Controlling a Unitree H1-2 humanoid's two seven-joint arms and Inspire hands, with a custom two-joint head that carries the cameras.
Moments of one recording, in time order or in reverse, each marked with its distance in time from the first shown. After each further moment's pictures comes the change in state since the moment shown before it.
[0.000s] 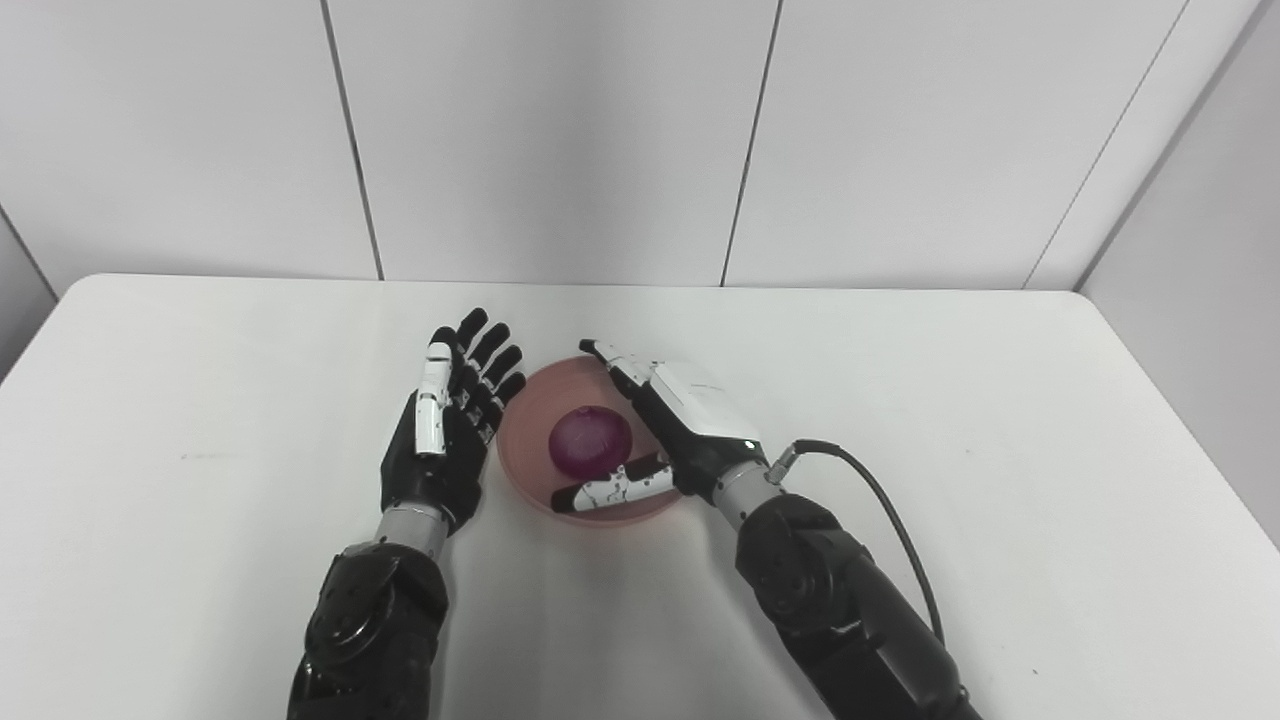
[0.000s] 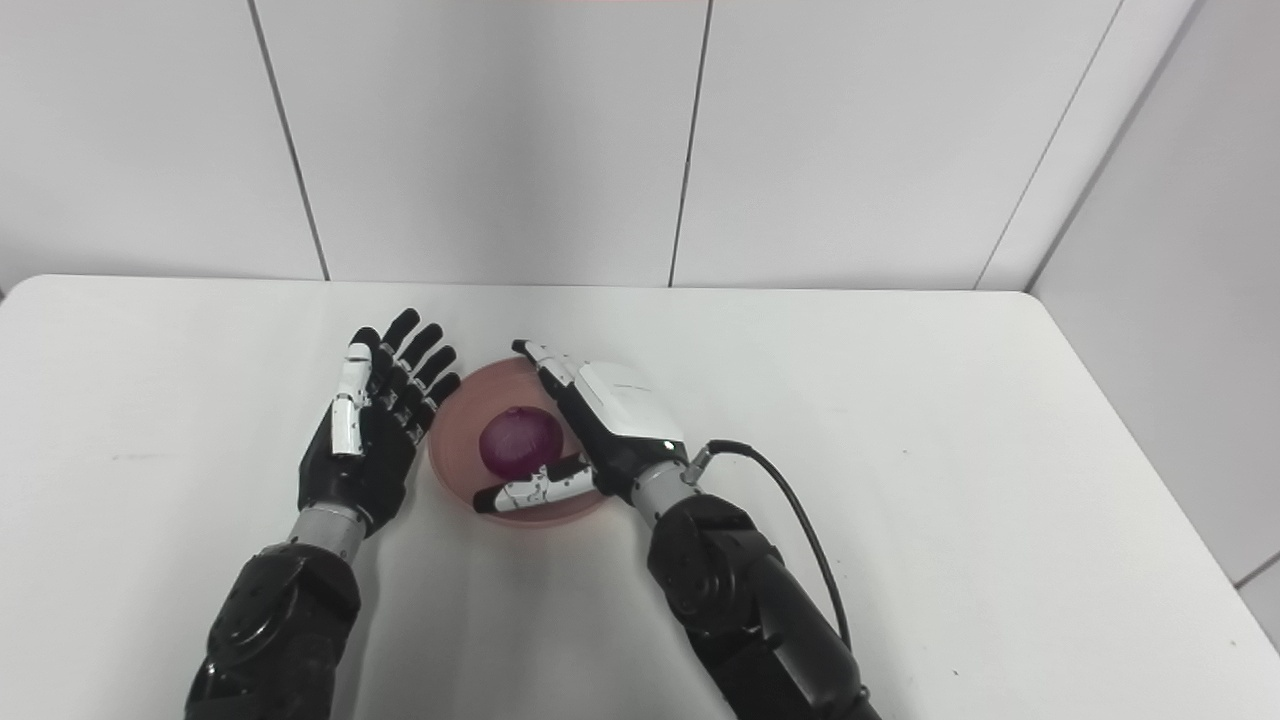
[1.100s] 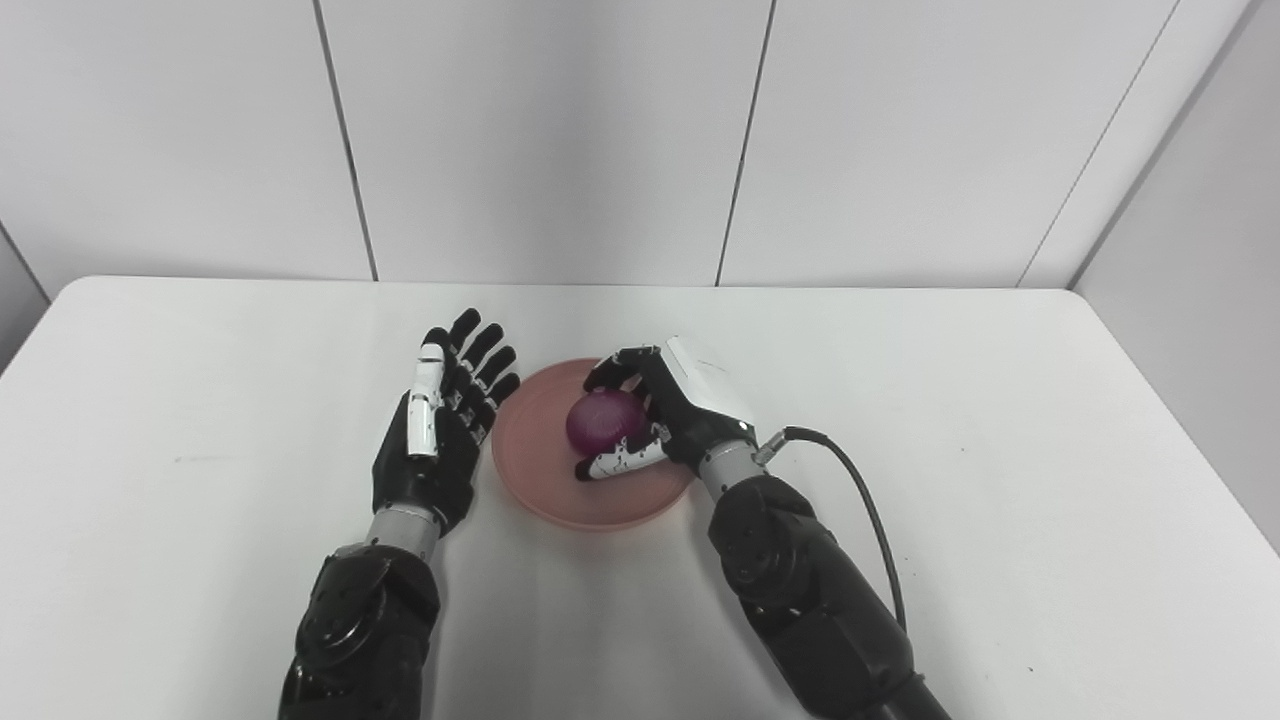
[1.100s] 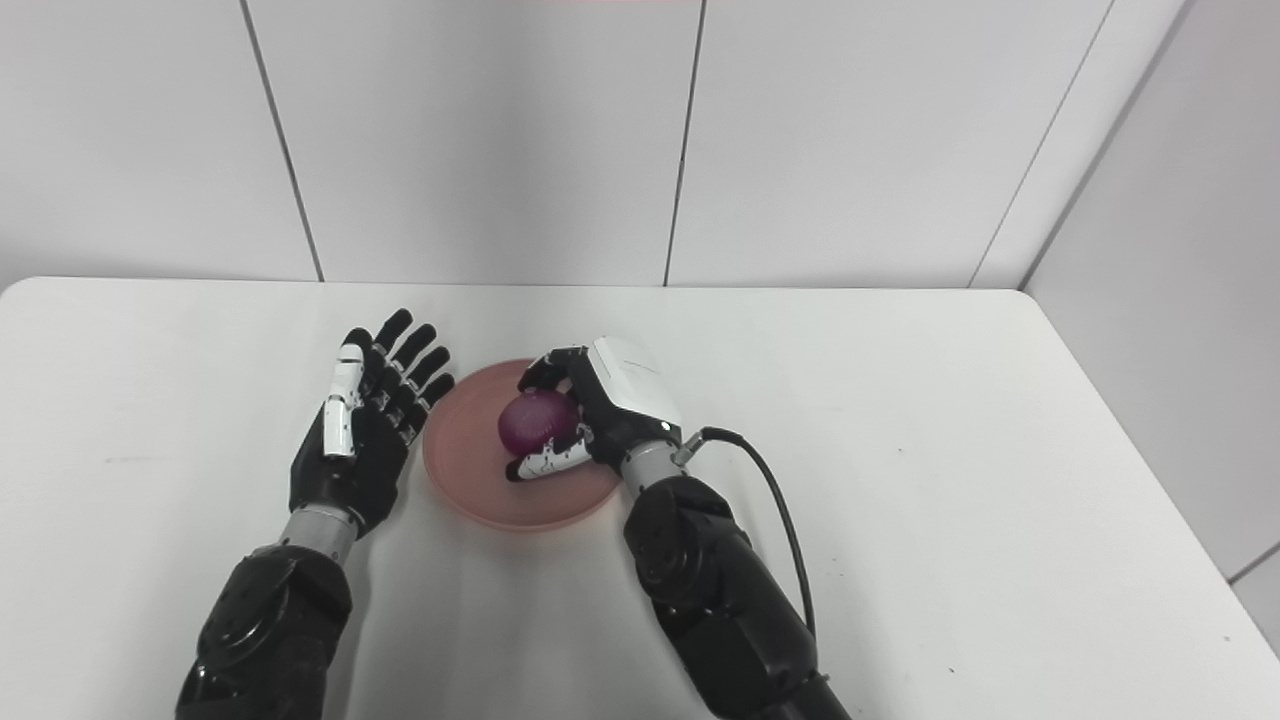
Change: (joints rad) left arm 0.000 0.005 0.000 0.000 0.000 0.000 -0.004; right arm -0.046 0.097 -0.067 0.128 0.019 0.032 -0.136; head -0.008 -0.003
